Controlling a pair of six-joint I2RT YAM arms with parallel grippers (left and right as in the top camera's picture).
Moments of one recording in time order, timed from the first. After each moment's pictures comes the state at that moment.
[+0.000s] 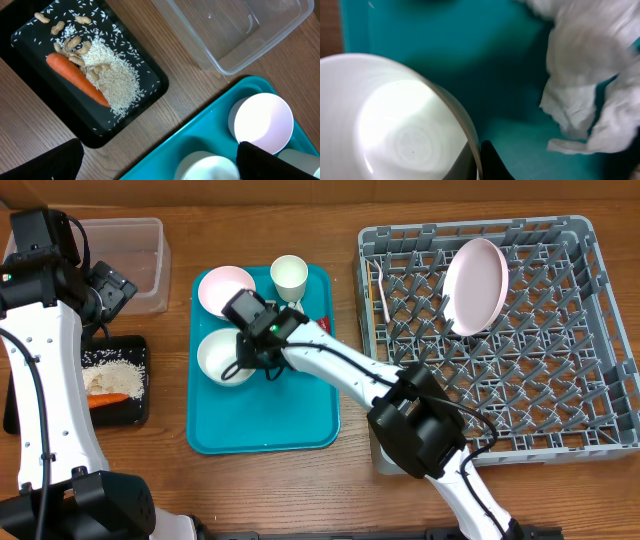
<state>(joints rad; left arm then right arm) 0.29 1.67 1.76 -1.26 -0.15 -0.68 0.83 2.35 2.00 -0.82 -0.05 0.76</state>
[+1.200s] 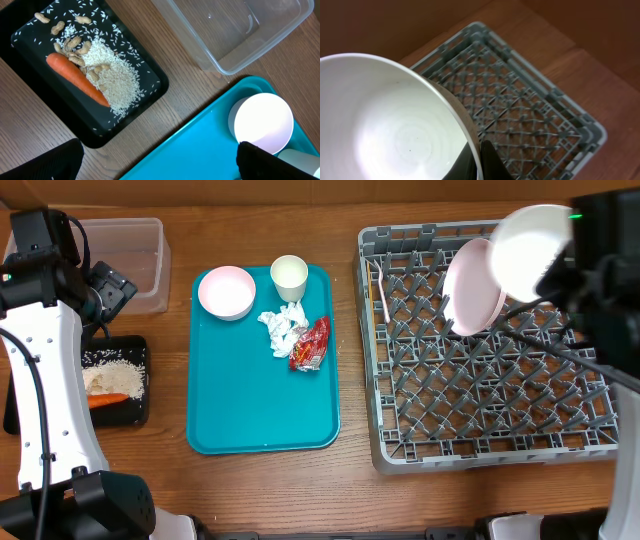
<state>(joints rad) 0.29 1.67 1.76 -1.26 -0.15 -0.68 0.11 1.54 2.26 -1.64 0.51 0.65</state>
